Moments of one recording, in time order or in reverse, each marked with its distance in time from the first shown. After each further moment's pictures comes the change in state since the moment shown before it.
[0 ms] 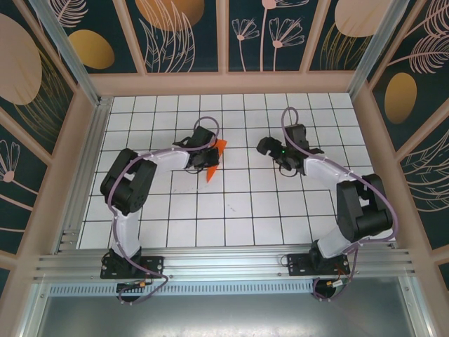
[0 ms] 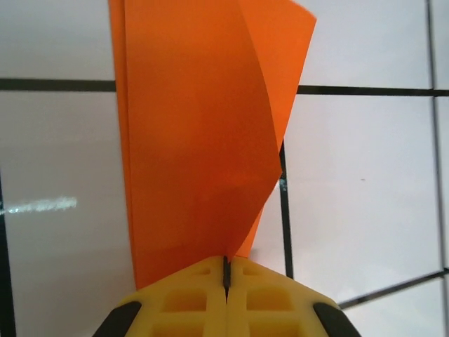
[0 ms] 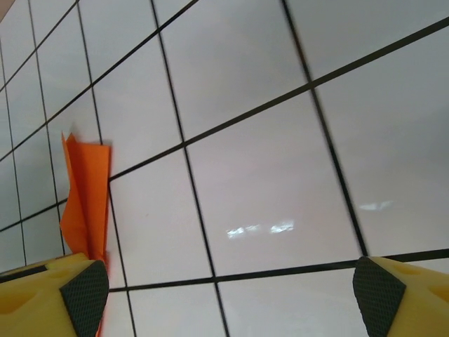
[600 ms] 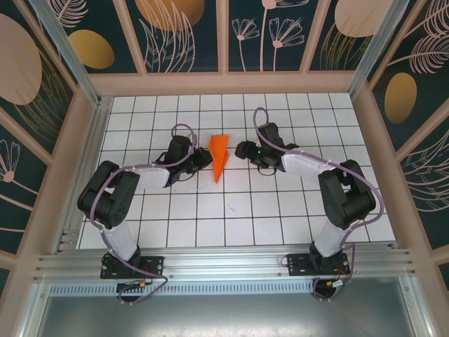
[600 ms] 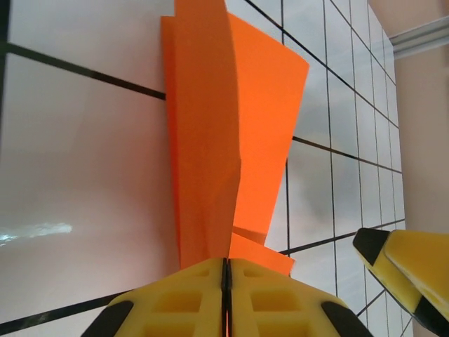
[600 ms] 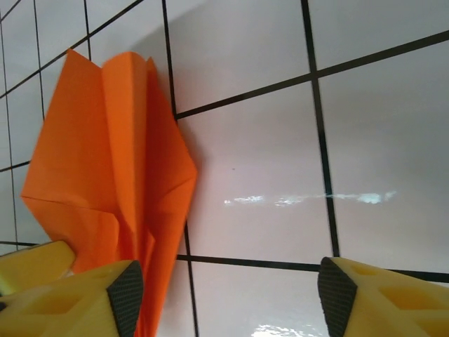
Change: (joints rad) left arm 0.088 -0.184 -0.372 0.518 0.205 -0.274; right arm 0.176 0.158 0.138 0.001 -0.015 0.019
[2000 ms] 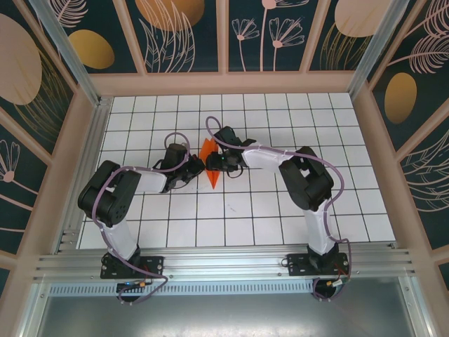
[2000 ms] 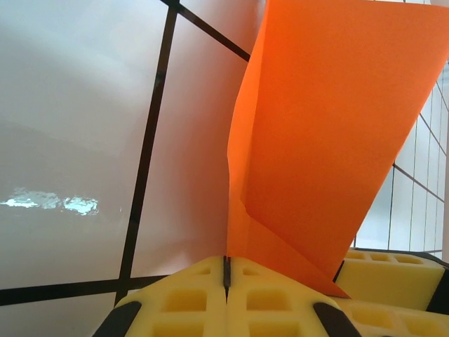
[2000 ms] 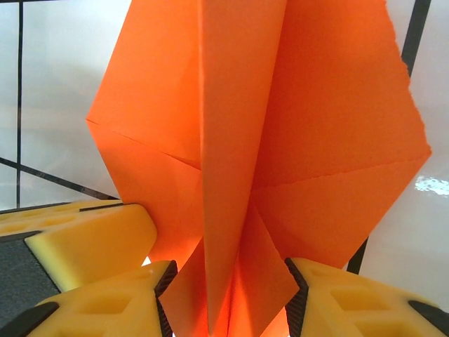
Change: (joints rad) left arm 0.024 0.015 -0.088 0.020 -0.061 -0.053; right arm 0.231 0.342 0.371 -0.197 0.013 -0.133
